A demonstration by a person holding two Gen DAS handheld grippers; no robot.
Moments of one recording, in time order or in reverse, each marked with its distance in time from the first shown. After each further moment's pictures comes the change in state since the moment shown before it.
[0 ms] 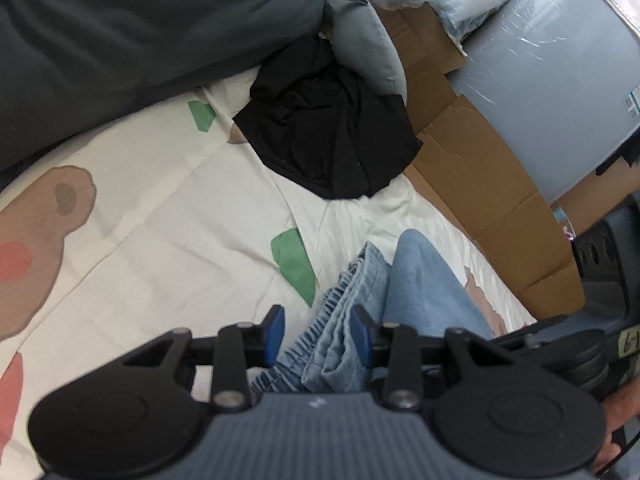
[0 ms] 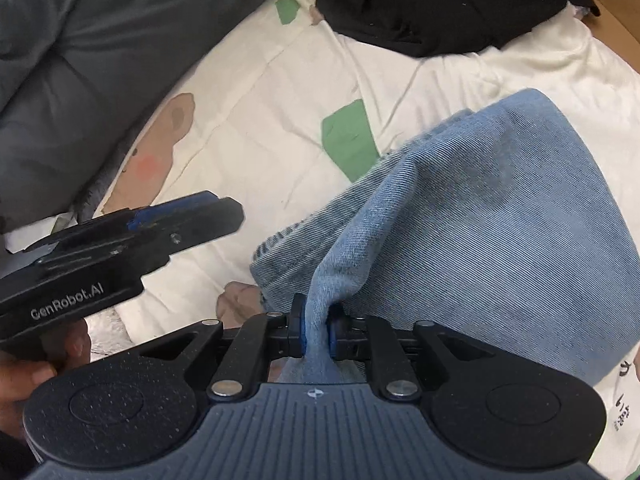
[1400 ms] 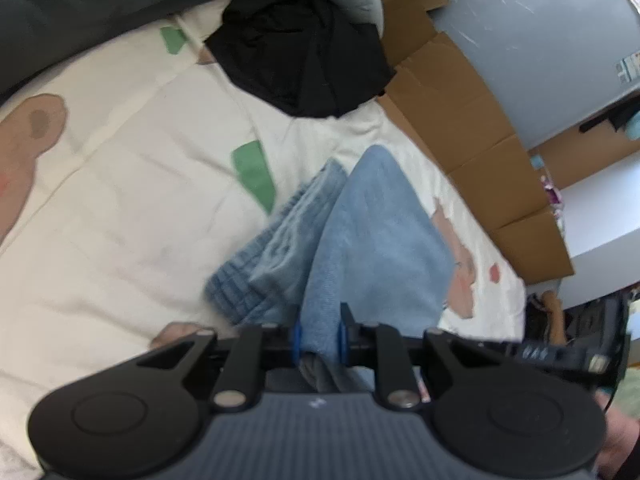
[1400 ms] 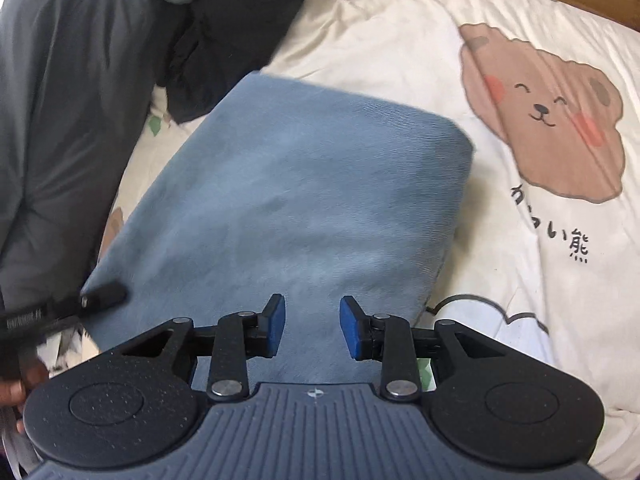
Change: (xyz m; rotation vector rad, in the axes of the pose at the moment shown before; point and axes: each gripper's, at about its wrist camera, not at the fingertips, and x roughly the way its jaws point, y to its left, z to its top) left arm -0.008 -0.009 -0.025 -0.016 0.225 -0.048; right arm -0.056 -0.135 -0.147 0.453 -0.308 0.016
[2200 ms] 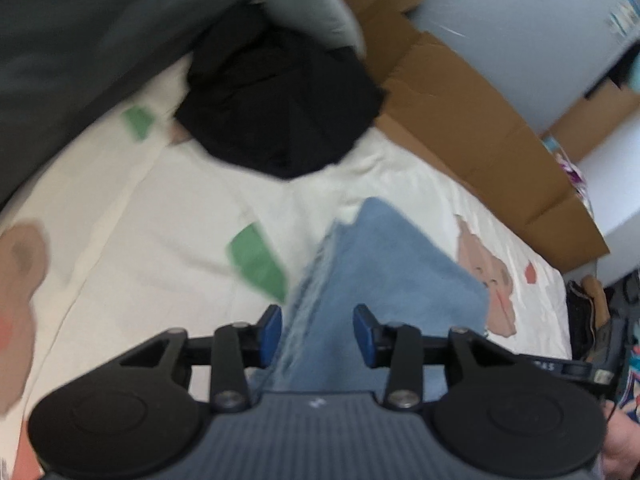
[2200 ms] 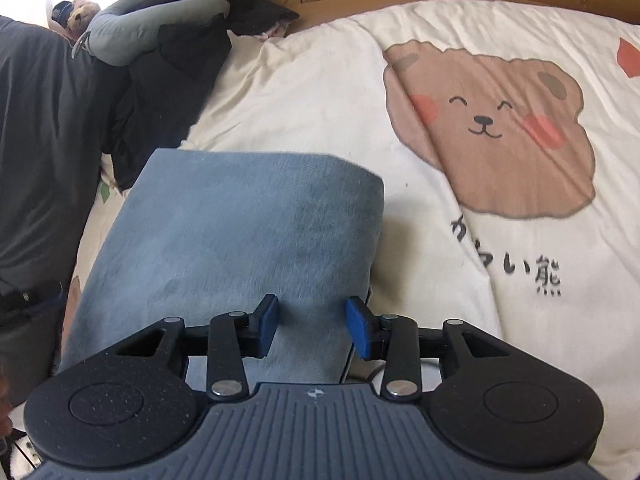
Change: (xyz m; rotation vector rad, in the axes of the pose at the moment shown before) left arm 0.030 -0.043 0.069 0.230 -0.055 0.068; right arm 0.027 -0.055 0.010 0.088 -0.159 -0.039
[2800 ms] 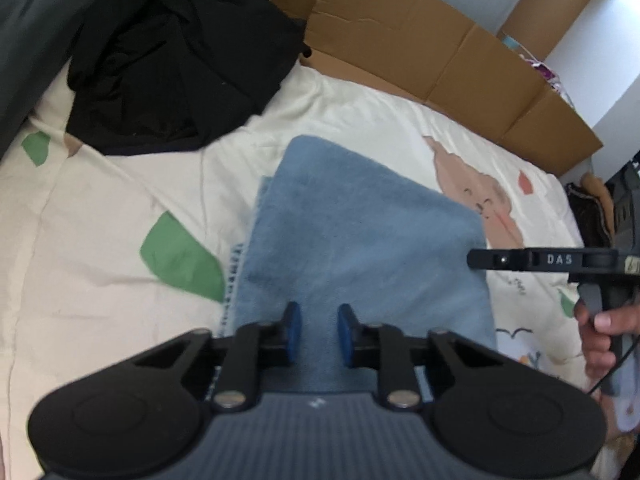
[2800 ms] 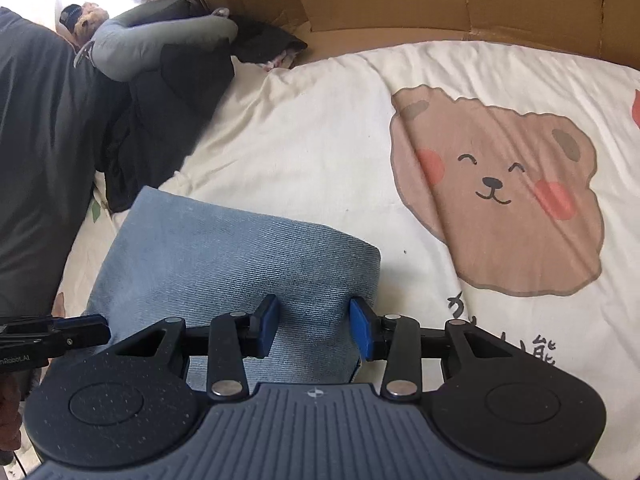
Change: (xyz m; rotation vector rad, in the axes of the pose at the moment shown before) left arm 0.064 -0.027 -0.022 0.236 0.116 -0.004; right arm 0.015 0.001 0.024 -0.095 -0.083 -0.034
